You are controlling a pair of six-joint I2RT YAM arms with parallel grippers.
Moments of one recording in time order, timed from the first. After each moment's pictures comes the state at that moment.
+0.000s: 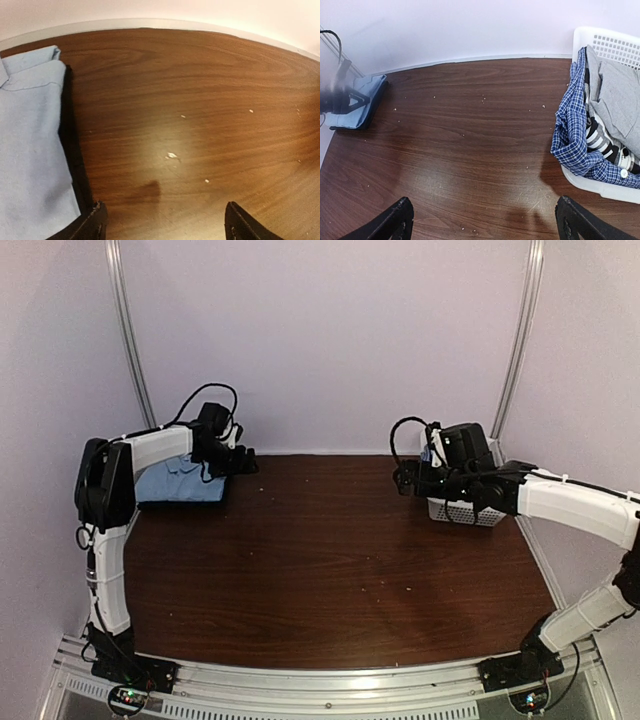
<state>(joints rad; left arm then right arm) -0.28 2.19 1.82 -0.53 0.15 -0.24 0.61 1.39 1.05 -0.24 0.21 0.45</state>
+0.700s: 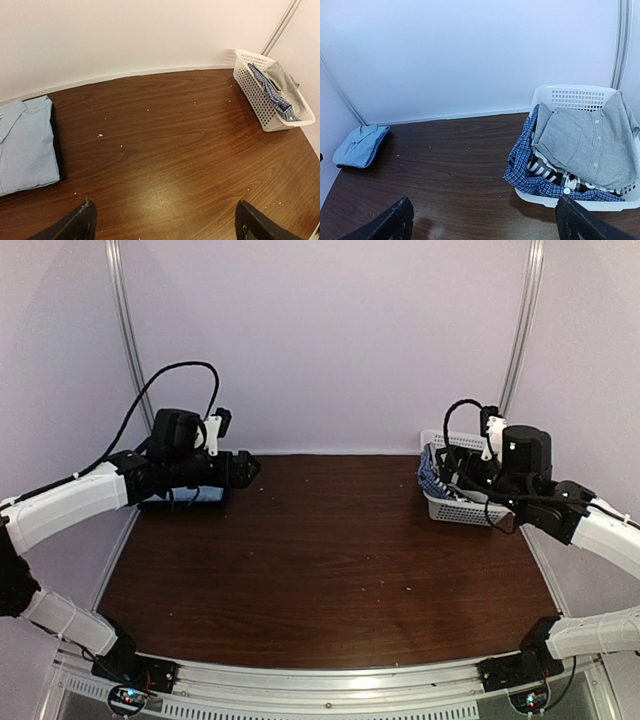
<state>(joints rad) -0.57 1.37 1.13 -0.26 0.00 -0.27 0.60 1.02 0.91 -0.19 0.36 0.38</state>
